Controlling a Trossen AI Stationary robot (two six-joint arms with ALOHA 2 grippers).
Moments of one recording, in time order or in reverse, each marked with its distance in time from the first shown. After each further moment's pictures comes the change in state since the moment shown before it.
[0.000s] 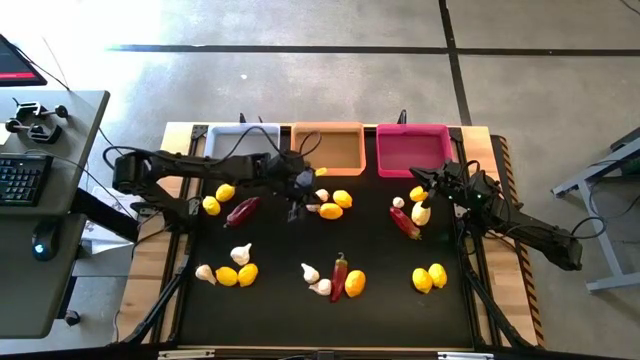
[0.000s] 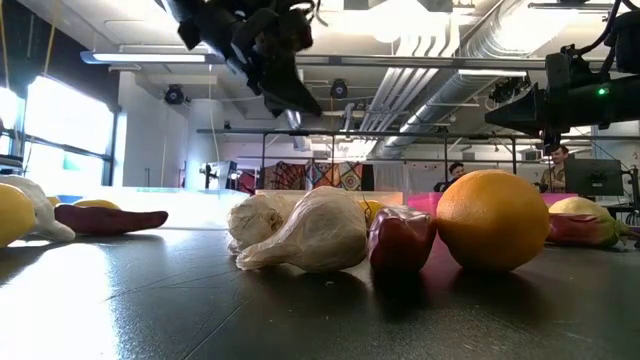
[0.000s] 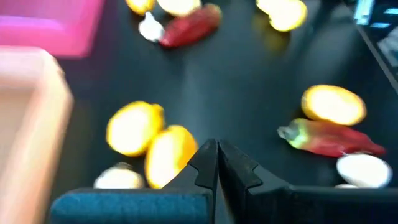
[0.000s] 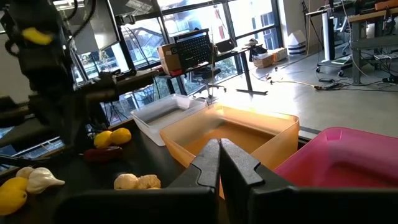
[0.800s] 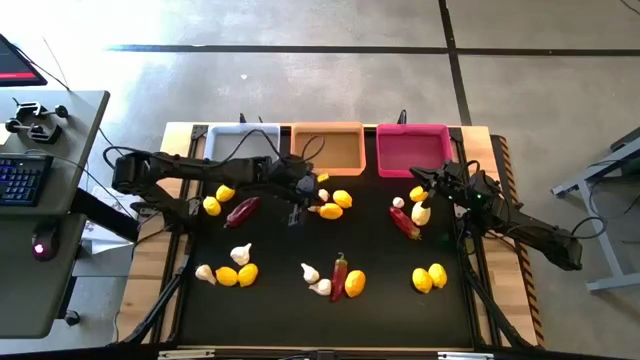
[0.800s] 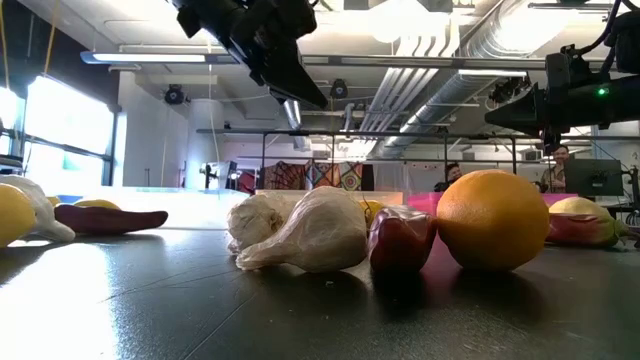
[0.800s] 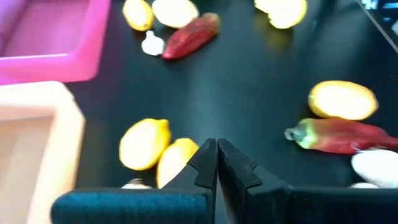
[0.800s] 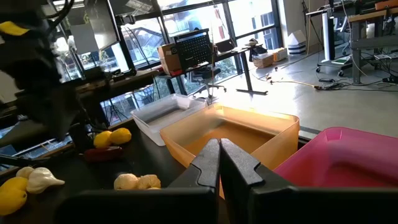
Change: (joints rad) left arm -0.065 0.003 0.026 -0.022 -0.062 0.058; right arm 0.000 0.000 0.000 0.000 0.000 0.000
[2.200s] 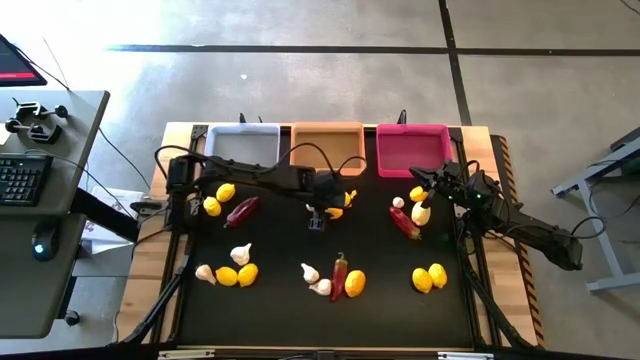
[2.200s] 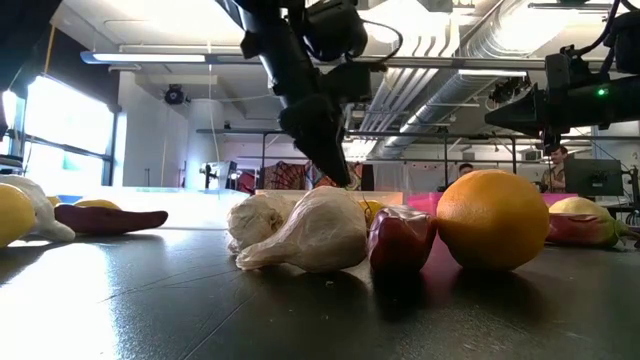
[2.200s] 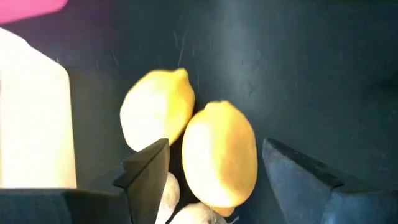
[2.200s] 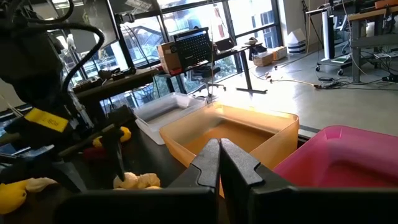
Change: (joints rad) left arm -0.023 0.410 0.356 -0.321 -0.204 0.126; right arm 0.000 0.006 0.000 0.000 0.000 0.000
